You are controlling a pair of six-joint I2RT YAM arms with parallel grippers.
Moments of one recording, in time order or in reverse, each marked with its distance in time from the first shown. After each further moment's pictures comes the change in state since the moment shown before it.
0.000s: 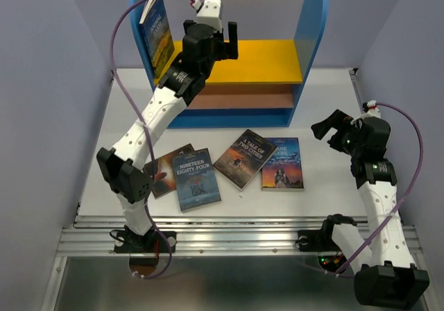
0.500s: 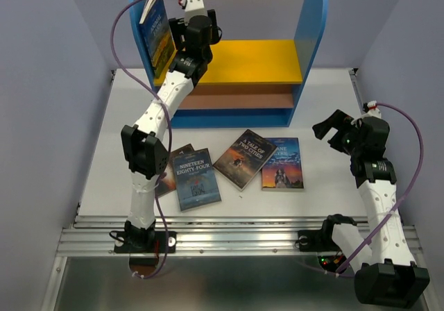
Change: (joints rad) left arm 0.125 0.380 0.288 0.061 -0.334 -0.010; right arm 0.000 0.015 -0.002 -0.005 0.039 0.000
